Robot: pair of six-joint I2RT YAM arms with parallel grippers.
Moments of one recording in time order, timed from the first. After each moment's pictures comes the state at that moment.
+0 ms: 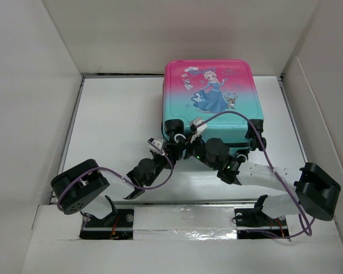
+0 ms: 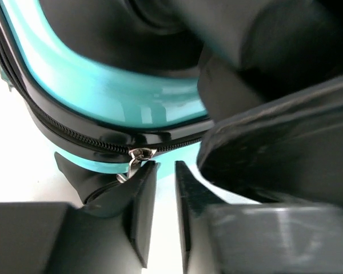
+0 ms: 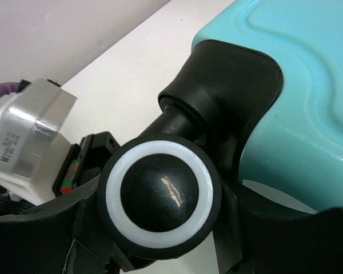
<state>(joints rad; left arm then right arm) -0.97 1.43 0.23 1.14 -0.36 -0.36 0.99 1.31 0.65 0.61 0.13 0.28</state>
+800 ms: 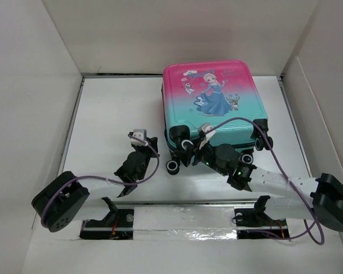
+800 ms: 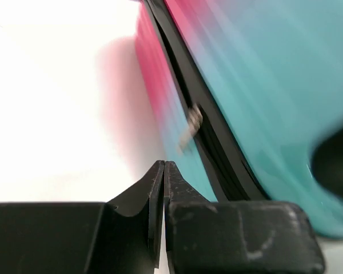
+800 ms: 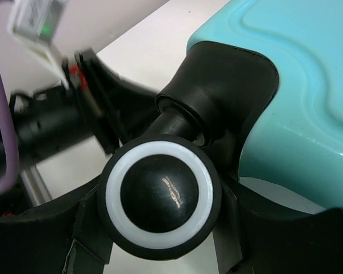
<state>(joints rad) -0.82 1.25 0.22 0.93 -0.54 -0.37 0.99 1.16 0.56 0.55 0.10 0.26</state>
